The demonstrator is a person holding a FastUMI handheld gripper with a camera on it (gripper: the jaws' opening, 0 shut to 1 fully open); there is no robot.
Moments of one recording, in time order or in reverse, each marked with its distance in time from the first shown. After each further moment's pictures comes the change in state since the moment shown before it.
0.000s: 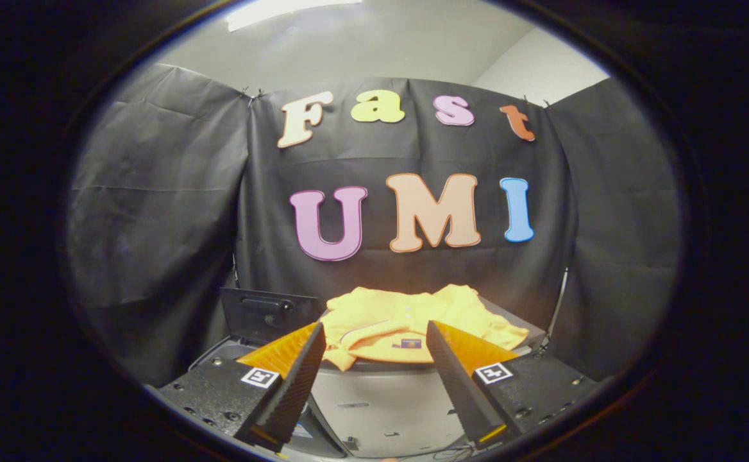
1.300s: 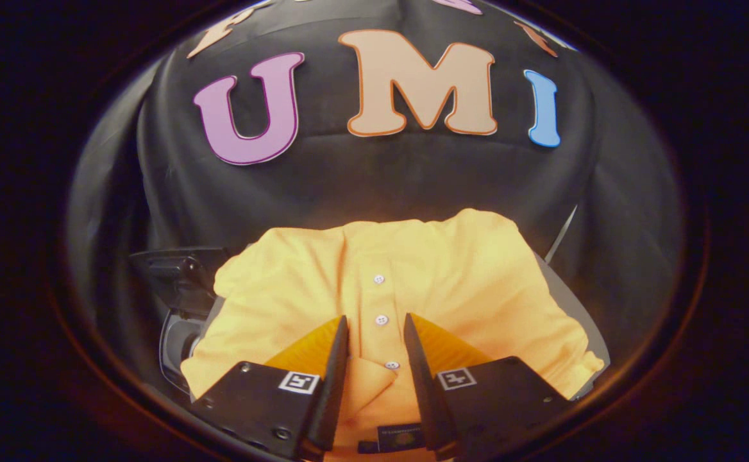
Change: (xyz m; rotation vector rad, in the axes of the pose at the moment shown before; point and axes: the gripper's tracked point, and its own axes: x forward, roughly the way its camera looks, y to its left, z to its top) arm 0.192 -0.038 -0.099 0.059 0.565 -0.126
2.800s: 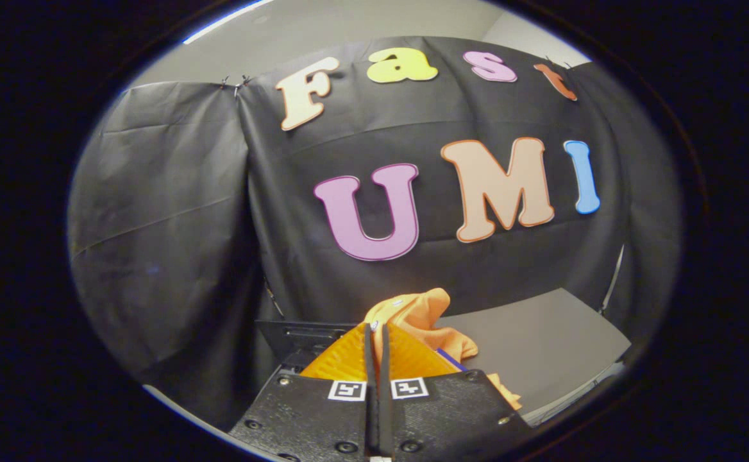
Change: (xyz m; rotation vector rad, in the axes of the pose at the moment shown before) arm -0.169 0.182 0.082 0.022 -0.421 0.340
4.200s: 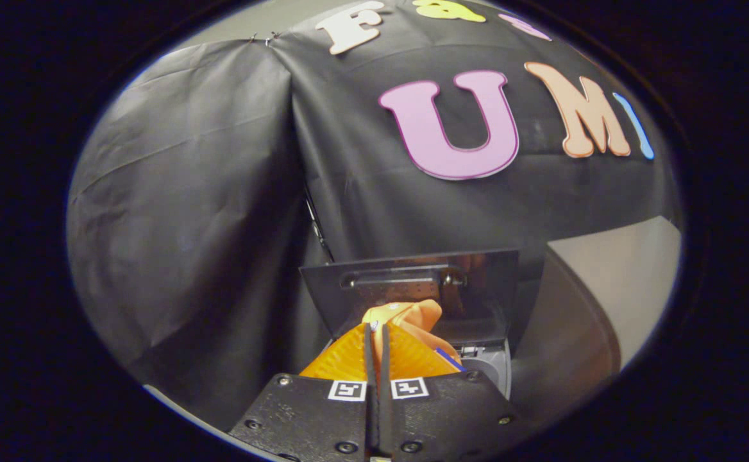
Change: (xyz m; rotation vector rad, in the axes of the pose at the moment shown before) arm 0.132 0.136 -0.196 0.012 0.216 0.152
